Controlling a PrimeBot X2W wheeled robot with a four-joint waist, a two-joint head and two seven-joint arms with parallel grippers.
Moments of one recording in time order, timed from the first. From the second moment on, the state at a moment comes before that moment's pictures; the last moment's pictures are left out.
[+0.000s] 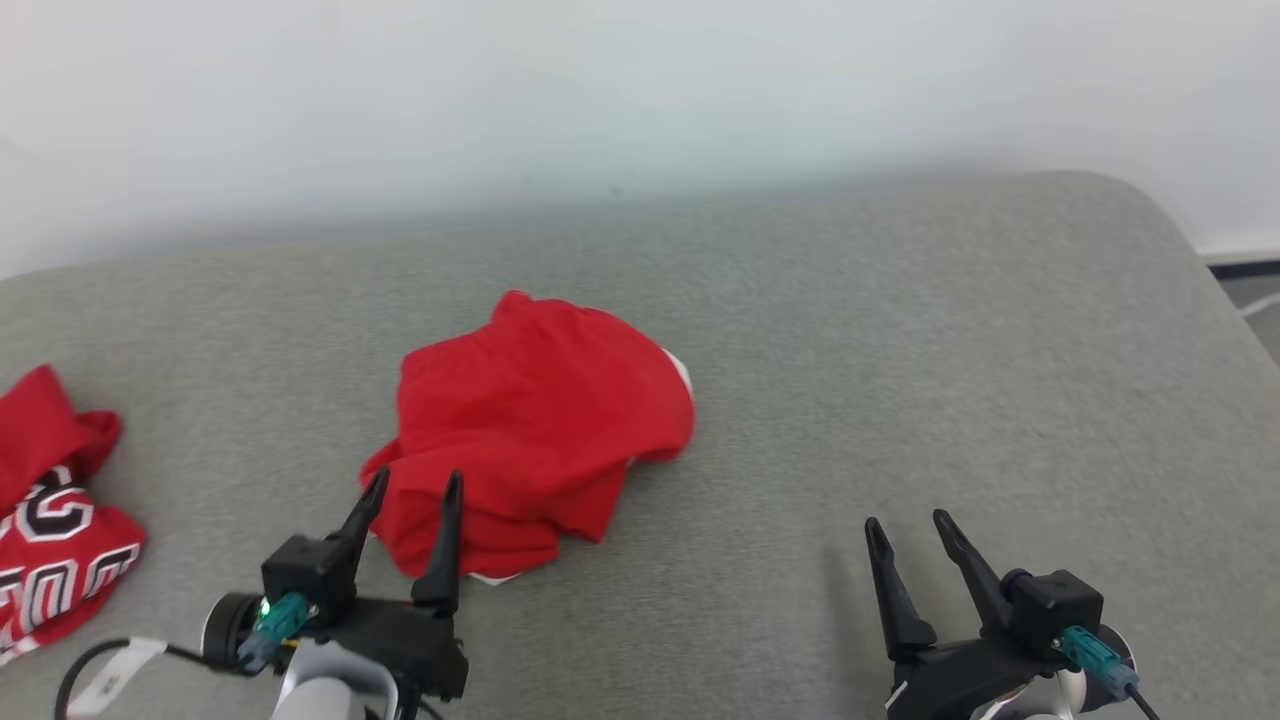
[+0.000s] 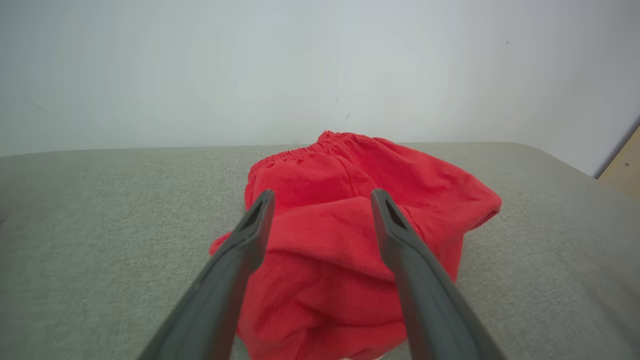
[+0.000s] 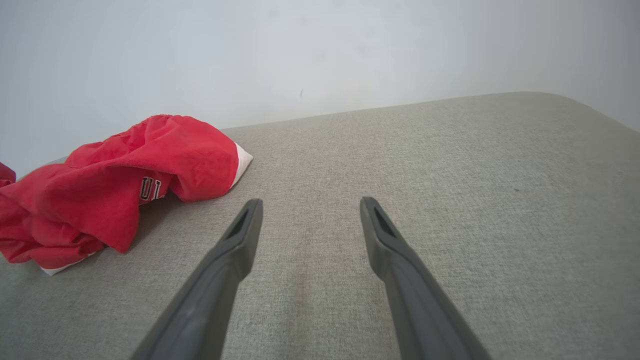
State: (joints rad) left arm -0.42 0.05 -0.17 0.45 -0.18 -0.01 -0.26; right arm -0.19 -0.13 0.31 0.37 0.24 0.13 -0.26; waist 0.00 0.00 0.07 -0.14
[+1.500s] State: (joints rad) left arm -0.13 0.05 -0.16 0.28 -0.19 0.06 -0.26; right arm -0.64 -0.27 0.31 0.79 0.20 0.13 -0.26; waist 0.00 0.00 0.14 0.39
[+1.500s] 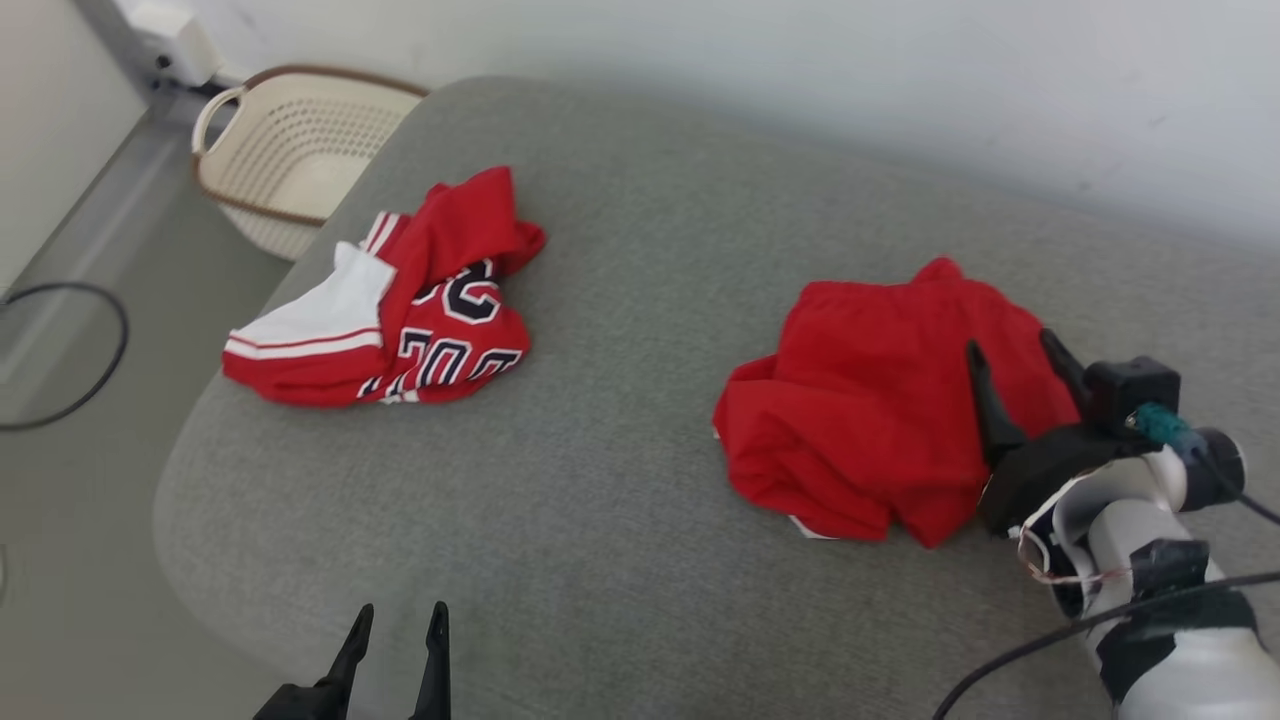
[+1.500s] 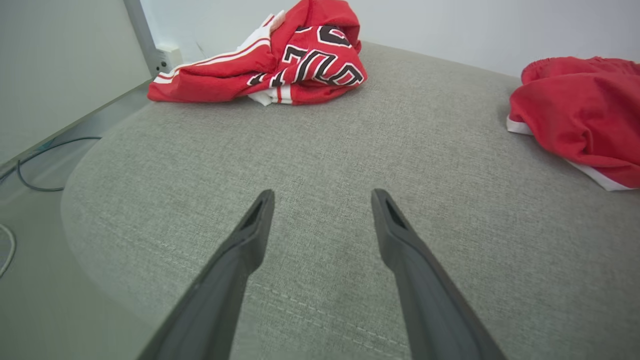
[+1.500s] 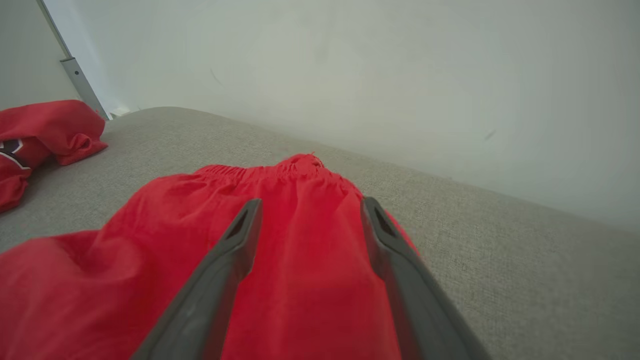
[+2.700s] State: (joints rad) left arm -0.14 0.05 -0.19 0.28 -0.23 0.07 -0.26; right arm -0.81 -0.28 0.30 0.58 0.20 0.13 -0.26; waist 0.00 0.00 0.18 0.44
